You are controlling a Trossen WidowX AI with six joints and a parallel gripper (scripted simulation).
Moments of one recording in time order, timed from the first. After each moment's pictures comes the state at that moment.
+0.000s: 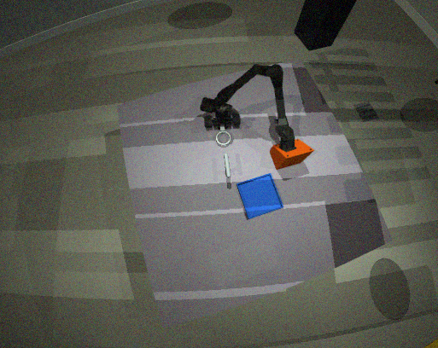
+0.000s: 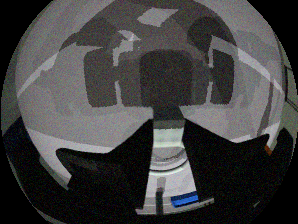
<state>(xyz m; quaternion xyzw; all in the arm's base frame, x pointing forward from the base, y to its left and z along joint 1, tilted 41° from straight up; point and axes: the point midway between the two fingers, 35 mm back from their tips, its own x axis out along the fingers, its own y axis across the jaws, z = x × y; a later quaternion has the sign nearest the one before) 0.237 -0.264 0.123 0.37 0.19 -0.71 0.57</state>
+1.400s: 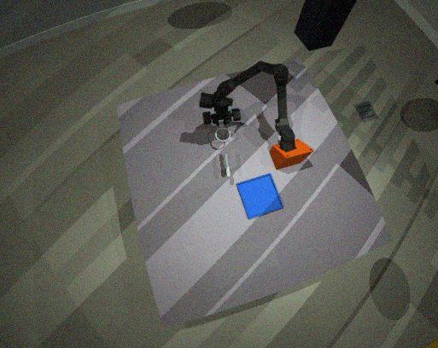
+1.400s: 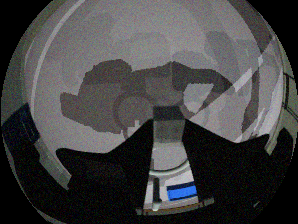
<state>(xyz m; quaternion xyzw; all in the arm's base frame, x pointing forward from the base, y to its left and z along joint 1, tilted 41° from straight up) 0.248 -0.229 0.158 0.36 0.21 -0.69 0.59</state>
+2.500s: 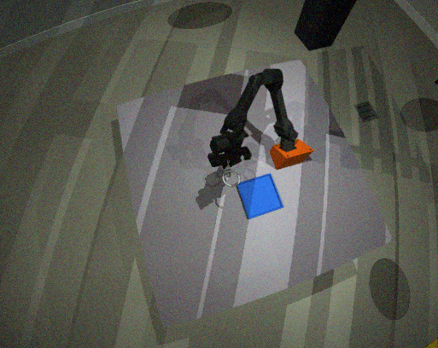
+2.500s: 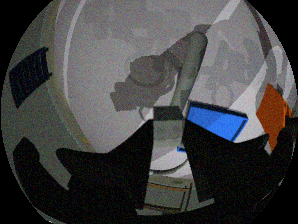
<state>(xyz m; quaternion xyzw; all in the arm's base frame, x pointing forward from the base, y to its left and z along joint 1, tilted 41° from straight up) 0.327 0.002 0.039 0.41 0.32 -0.54 0.66</state>
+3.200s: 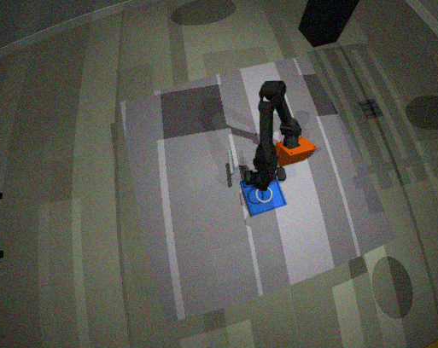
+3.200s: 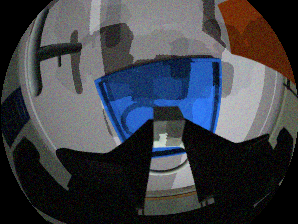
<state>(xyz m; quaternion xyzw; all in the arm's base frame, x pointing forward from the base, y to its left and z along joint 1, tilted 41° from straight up) 0.208 0.061 -0.091 0.41 0.25 -0.67 0.56</state>
